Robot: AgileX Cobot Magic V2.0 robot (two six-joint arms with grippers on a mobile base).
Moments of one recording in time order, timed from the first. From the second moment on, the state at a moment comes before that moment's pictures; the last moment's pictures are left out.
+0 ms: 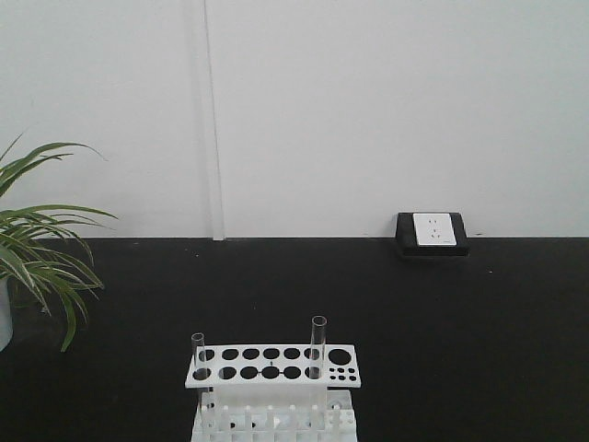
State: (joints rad) left arm -0.18 0.69 -0.76 0.03 -0.09 0.05; right arm 0.03 0.59 -0.69 -0.08 -0.10 0.00
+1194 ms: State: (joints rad) left arm -0.18 0.92 -0.80 0.03 -0.06 0.05; right arm 0.03 0.76 -0.72 -0.08 -0.16 0.05
